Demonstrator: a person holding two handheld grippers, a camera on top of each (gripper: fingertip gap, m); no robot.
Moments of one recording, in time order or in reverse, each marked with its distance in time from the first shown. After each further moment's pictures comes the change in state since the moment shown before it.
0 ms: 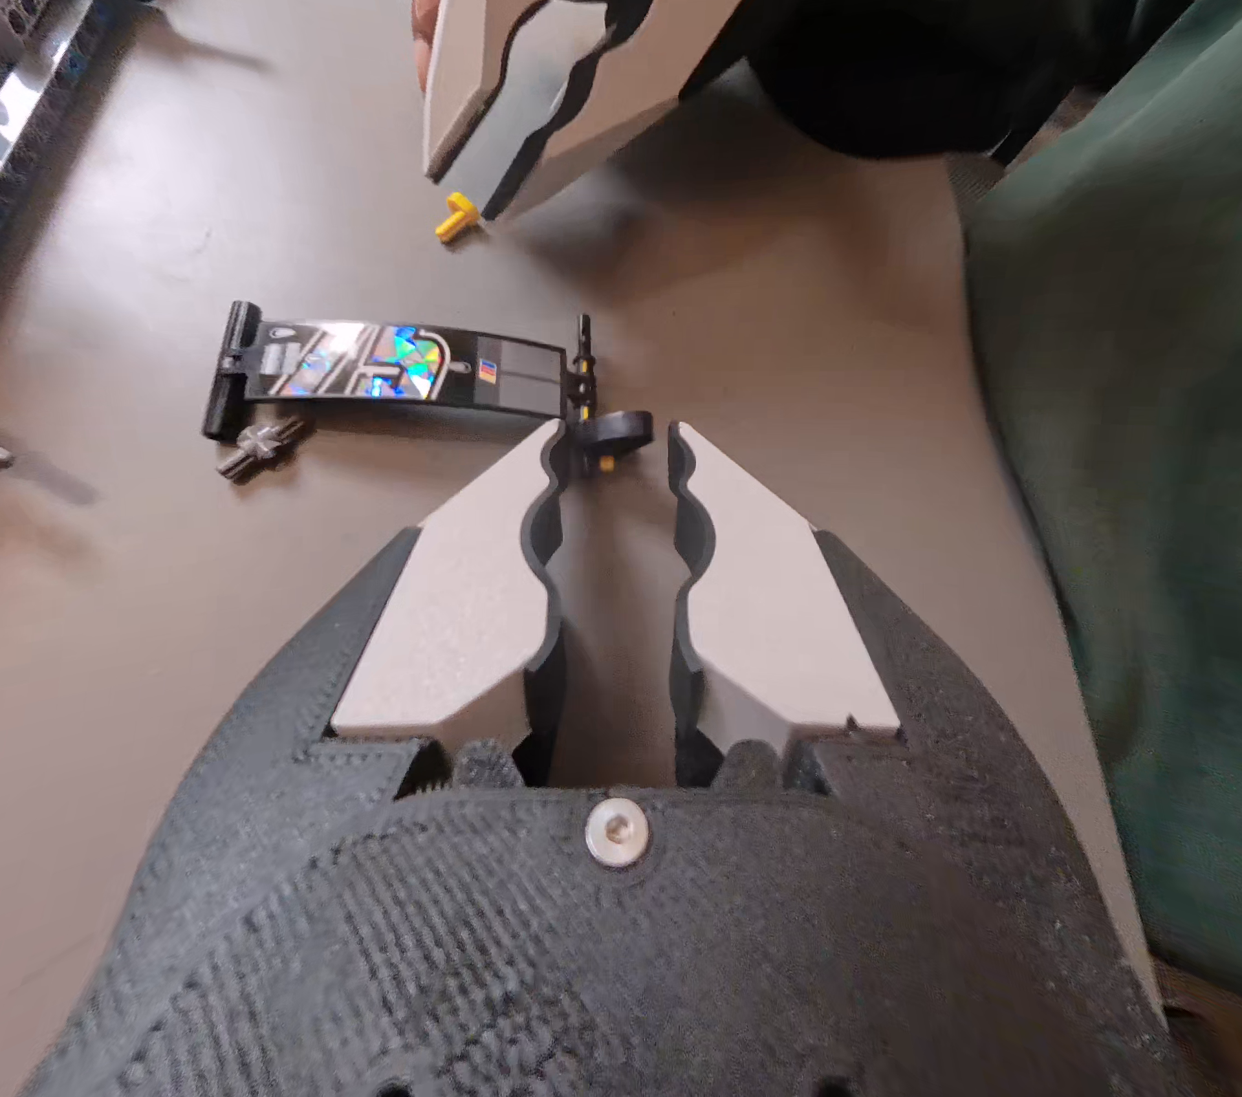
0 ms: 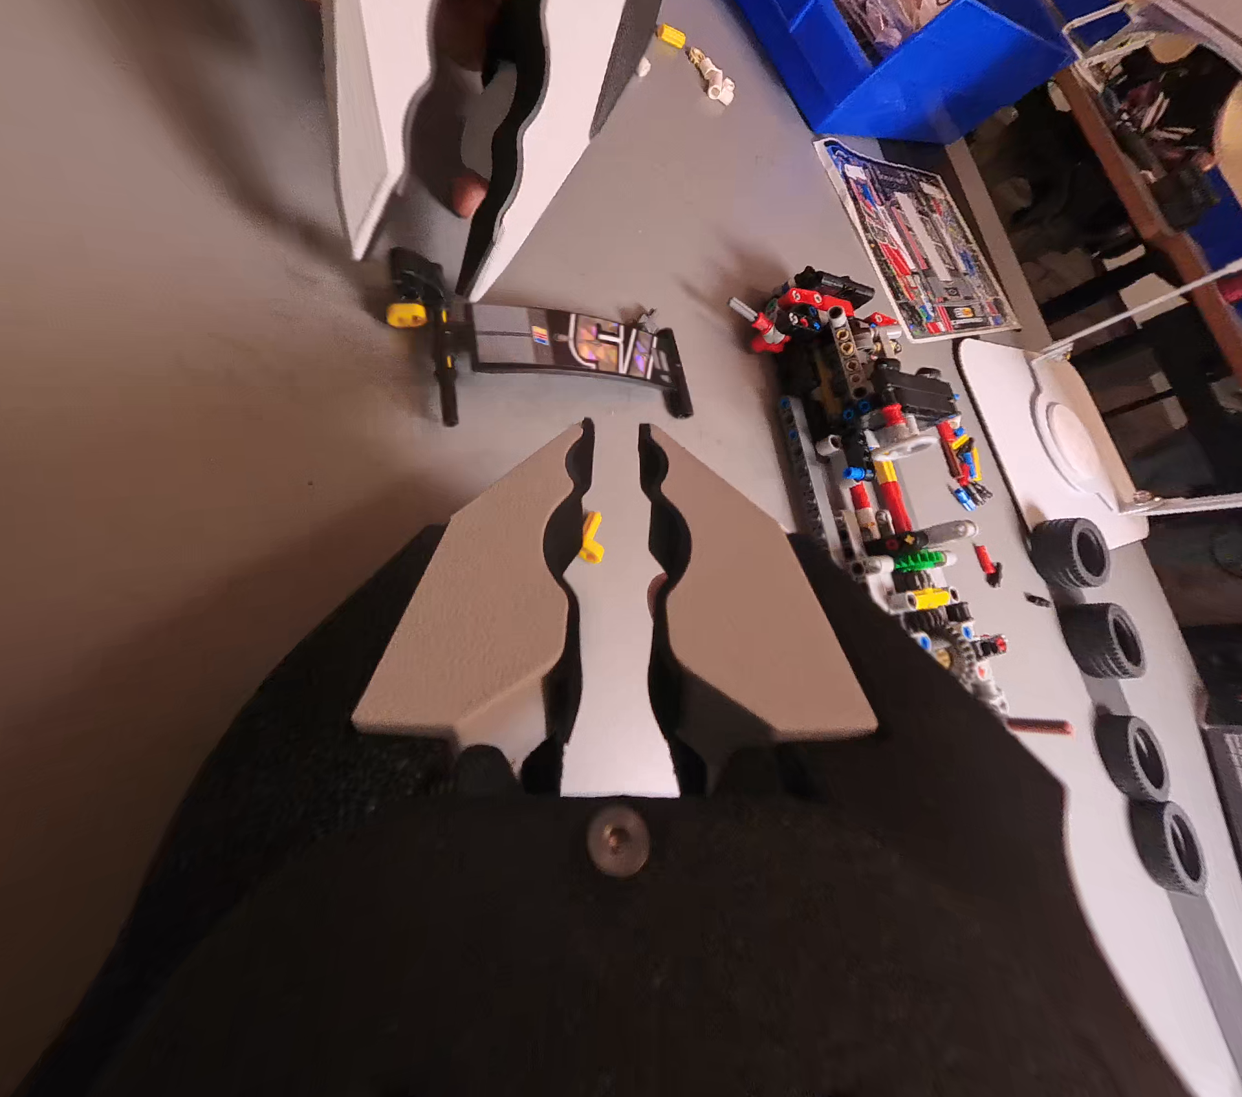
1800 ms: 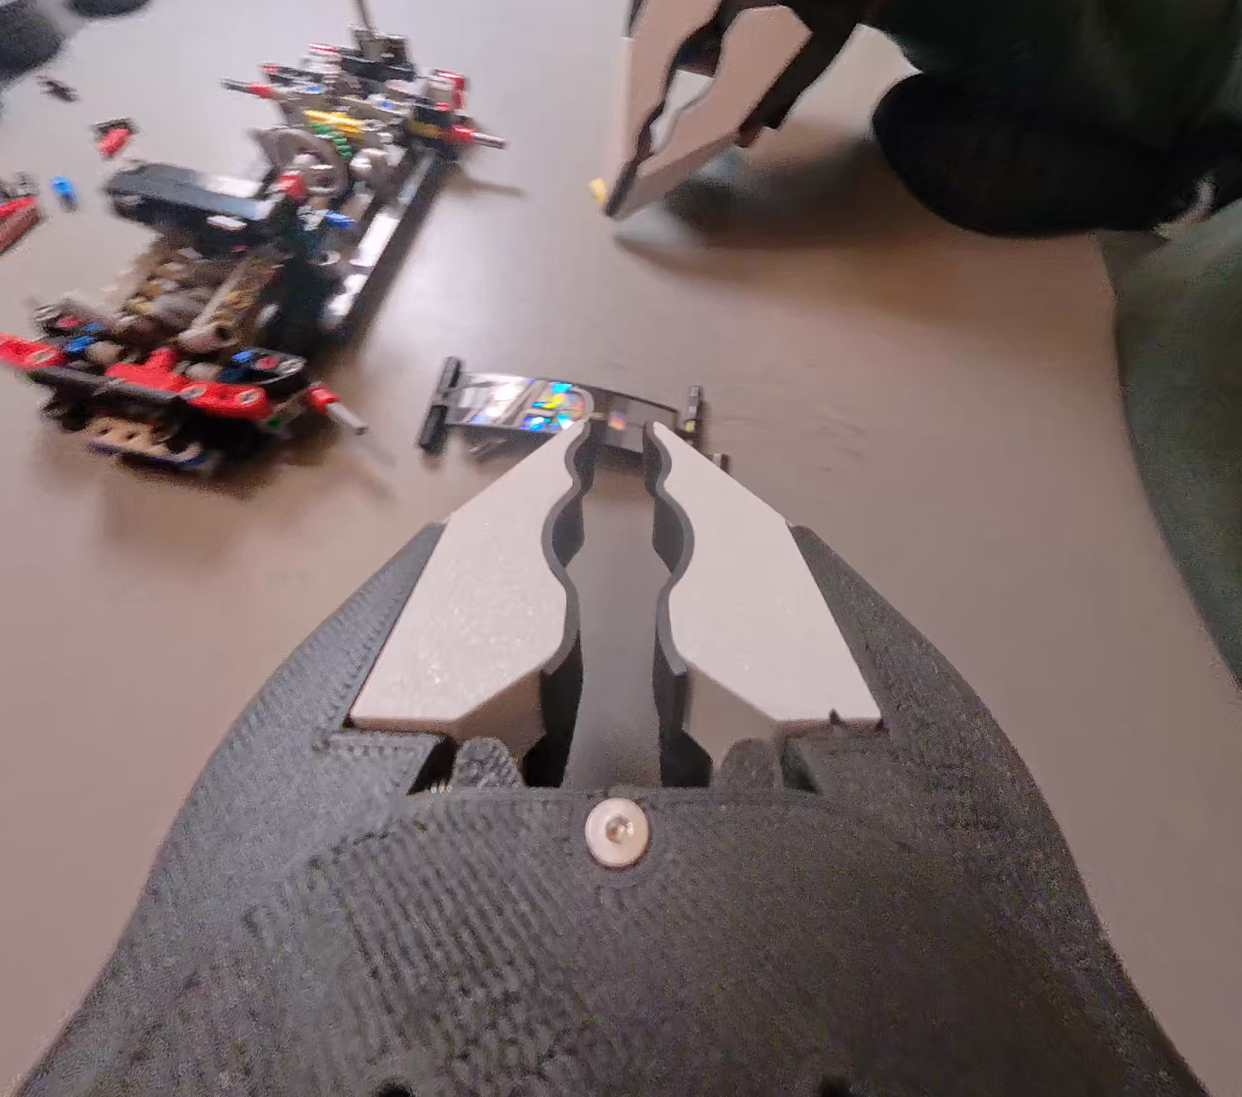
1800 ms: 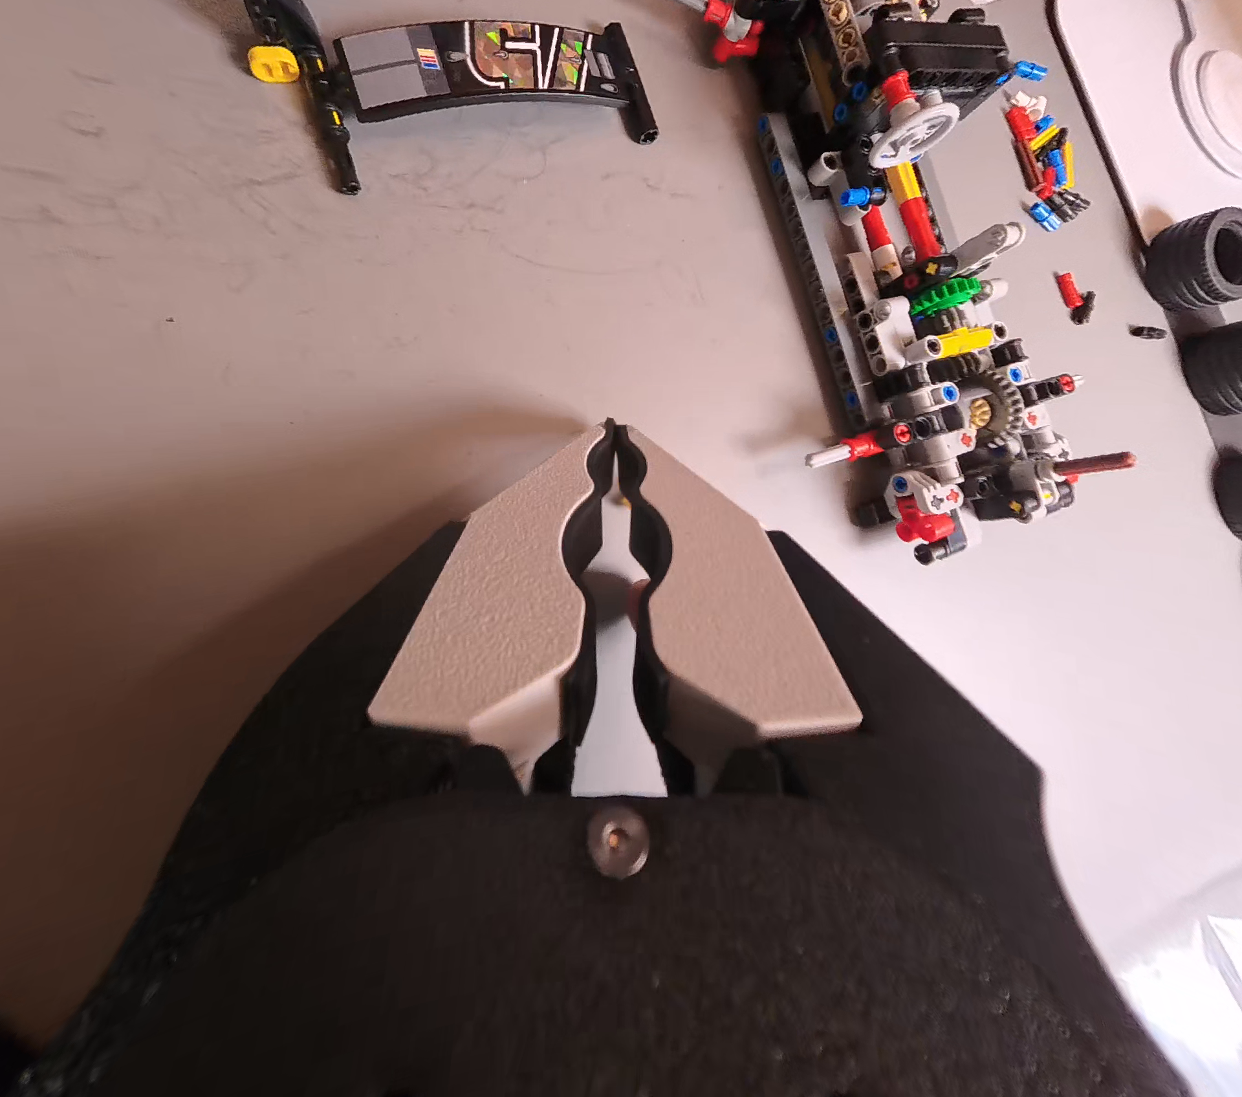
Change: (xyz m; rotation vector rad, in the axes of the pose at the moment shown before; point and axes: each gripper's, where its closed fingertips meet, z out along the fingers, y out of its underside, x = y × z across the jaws) left arm -0.046 -0.019 -0.042 0.161 -0.251 0.037; right arm 0.017 0.067 -0.022 -0.281 -0.049 0.238
